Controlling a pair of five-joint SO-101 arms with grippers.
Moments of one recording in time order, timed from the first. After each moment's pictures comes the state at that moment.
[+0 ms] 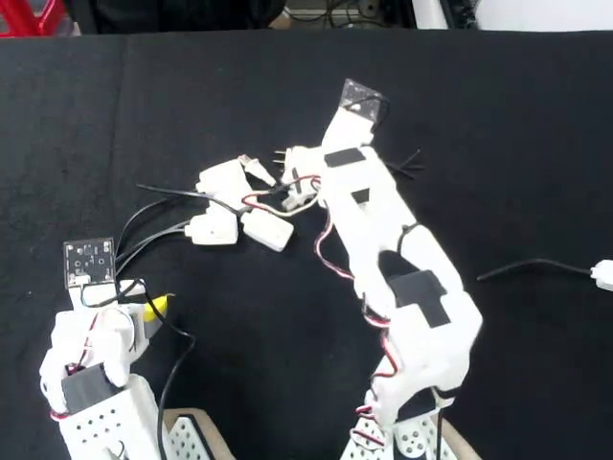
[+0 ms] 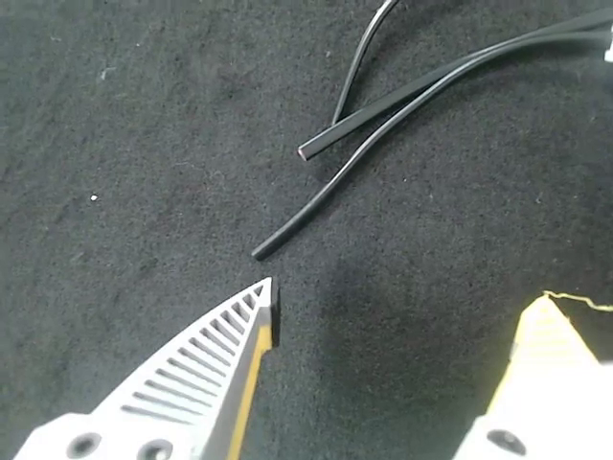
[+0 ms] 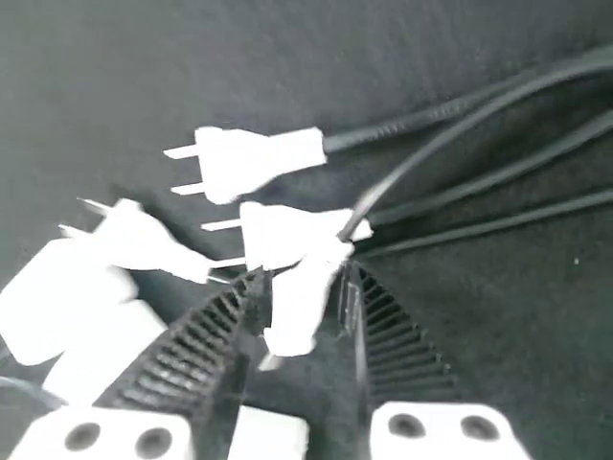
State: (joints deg) left arm -30.2 -104.0 95.5 66.9 -20.0; right arm -17.1 19.6 11.1 44.0 -39.0
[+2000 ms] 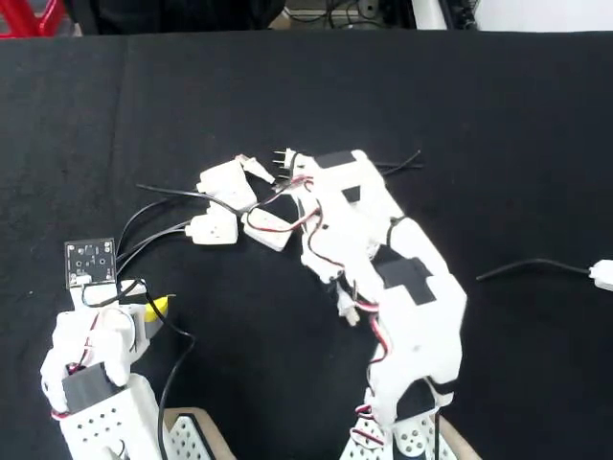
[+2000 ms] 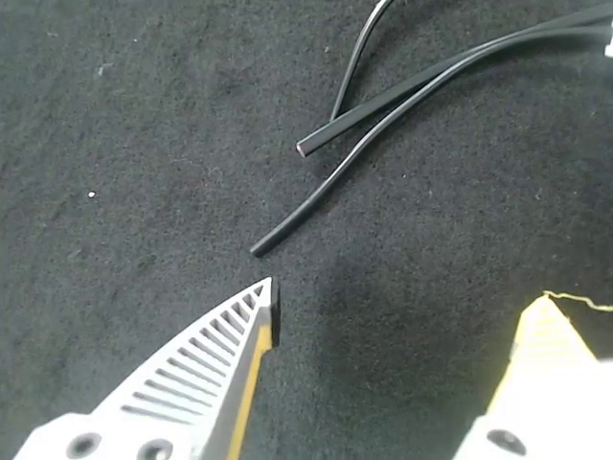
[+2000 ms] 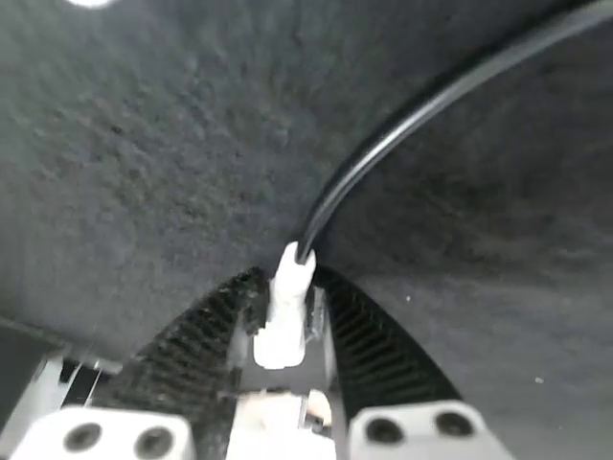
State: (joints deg) left arm -30.2 -104.0 95.5 67.3 -20.0; right arm -17.6 27.4 6.1 93.1 16.4
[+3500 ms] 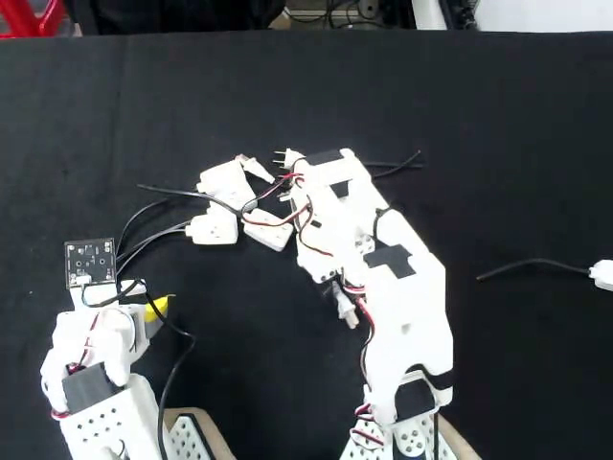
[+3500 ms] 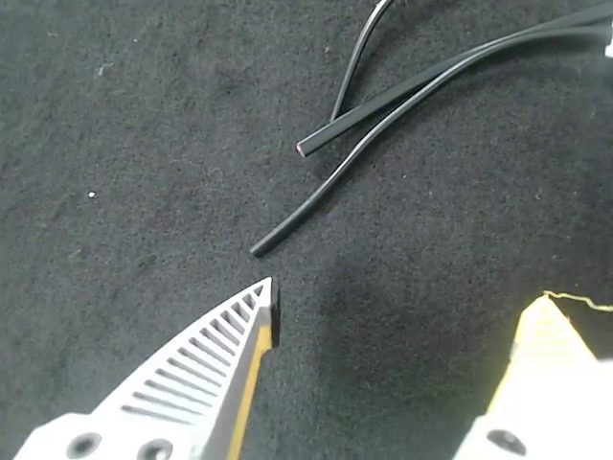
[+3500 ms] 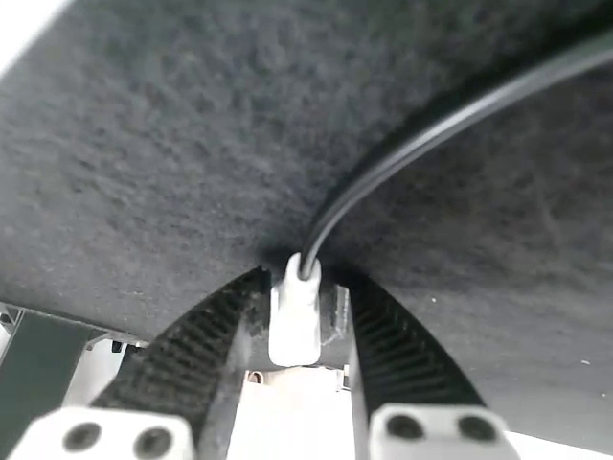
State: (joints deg) left arm -30.2 -104.0 95.5 67.3 -20.0; right arm -18.1 37.6 -1.6 98.9 9.5
